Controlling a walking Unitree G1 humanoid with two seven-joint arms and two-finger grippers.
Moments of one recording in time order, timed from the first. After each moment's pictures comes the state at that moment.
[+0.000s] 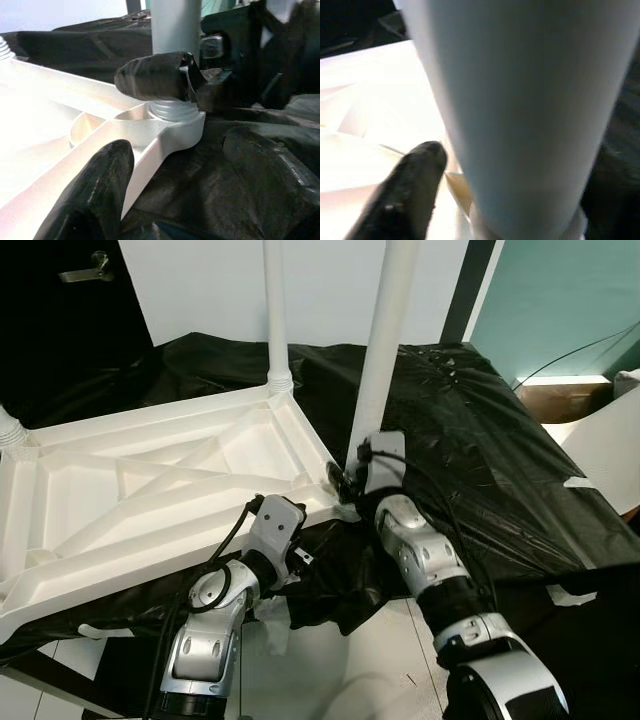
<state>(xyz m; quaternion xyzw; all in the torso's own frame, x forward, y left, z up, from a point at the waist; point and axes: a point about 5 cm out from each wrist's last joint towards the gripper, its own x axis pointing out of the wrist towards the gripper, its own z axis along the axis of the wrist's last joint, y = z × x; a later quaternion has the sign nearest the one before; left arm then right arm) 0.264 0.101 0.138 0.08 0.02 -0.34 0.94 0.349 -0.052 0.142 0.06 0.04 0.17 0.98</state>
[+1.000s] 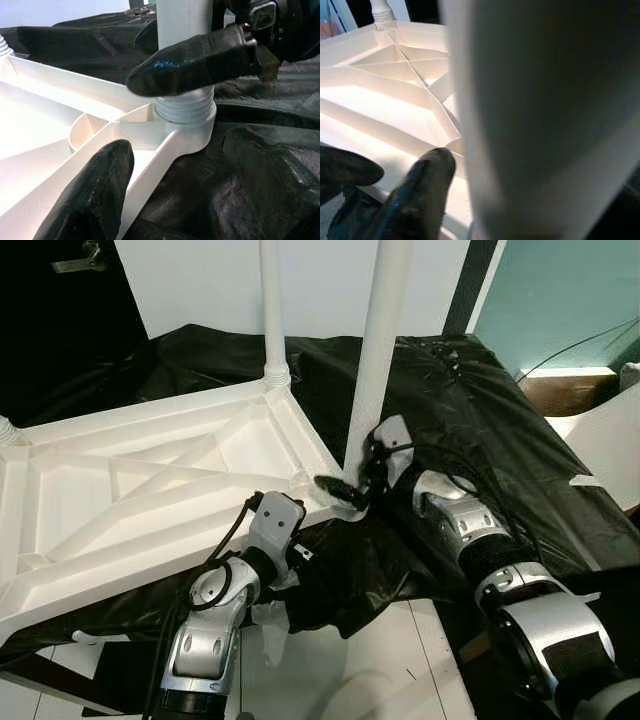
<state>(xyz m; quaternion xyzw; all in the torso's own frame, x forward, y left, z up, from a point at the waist) 0.266 0.104 0.140 0.08 0.02 -0.33 0.94 0.370 -0.081 0.158 -0.08 0.01 0.45 0.89</state>
